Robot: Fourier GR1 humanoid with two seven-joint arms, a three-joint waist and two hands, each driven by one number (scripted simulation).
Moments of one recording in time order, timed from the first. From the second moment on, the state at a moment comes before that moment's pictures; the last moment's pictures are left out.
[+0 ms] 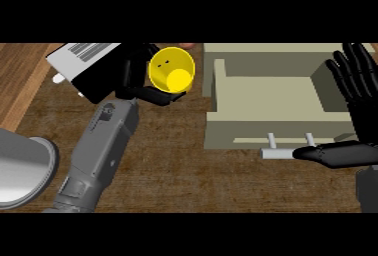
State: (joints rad) left arm -0.85 0.02 0.18 -0.71 0.07 -0.05 -0.69; right arm -0.26 -0.22 -0.17 -1.83 -0.11 0.19 0.11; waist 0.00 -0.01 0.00
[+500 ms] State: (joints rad) left arm -1.14 0.00 0.02 -0.71 0.15 0.20 -0.39; right arm -0.28 -0.22 -0.17 -1.82 -0.11 0.19 0.10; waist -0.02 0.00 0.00
